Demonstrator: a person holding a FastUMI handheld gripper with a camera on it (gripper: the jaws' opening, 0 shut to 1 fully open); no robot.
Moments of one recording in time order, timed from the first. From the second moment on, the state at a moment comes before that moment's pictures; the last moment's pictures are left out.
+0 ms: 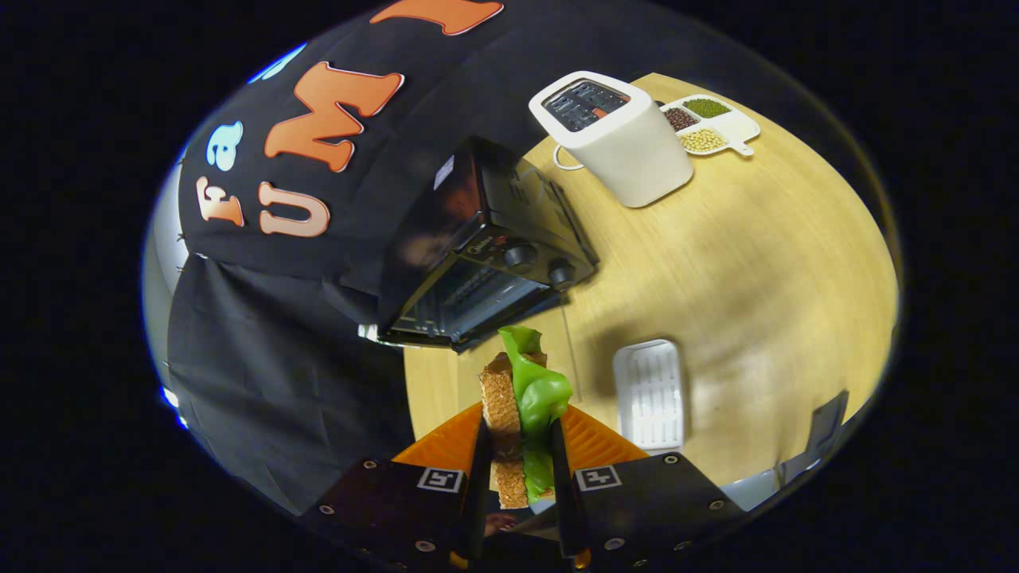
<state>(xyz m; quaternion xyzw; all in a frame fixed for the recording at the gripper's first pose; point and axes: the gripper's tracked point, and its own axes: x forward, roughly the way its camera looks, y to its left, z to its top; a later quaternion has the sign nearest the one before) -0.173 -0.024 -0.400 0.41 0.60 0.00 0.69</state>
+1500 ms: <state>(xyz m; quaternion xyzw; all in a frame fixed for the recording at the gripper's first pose) -0.012 0.085 -0.541 0.56 0.31 -0.15 0.75</state>
